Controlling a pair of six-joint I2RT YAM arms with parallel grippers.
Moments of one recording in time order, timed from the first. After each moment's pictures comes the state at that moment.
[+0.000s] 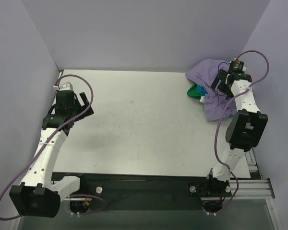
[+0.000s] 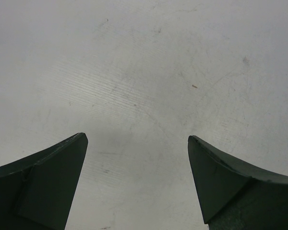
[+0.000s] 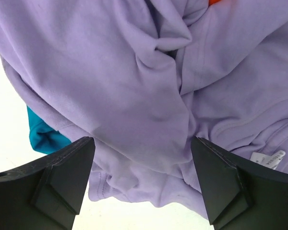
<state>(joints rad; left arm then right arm) -0.09 1.08 1.06 -0.67 -0.18 -0.44 -0.20 1.91 1.70 -0.68 0.12 0.28</state>
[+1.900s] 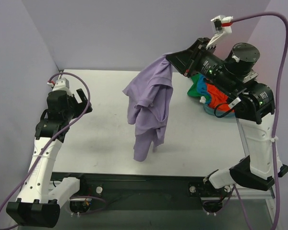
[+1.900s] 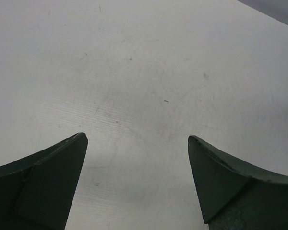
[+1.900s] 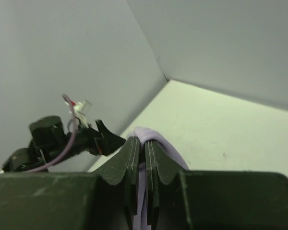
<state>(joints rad) -0.09 0.97 1.10 -0.63 -0.10 -0.40 0.58 1.46 2.29 -0.76 -0.17 0.42</state>
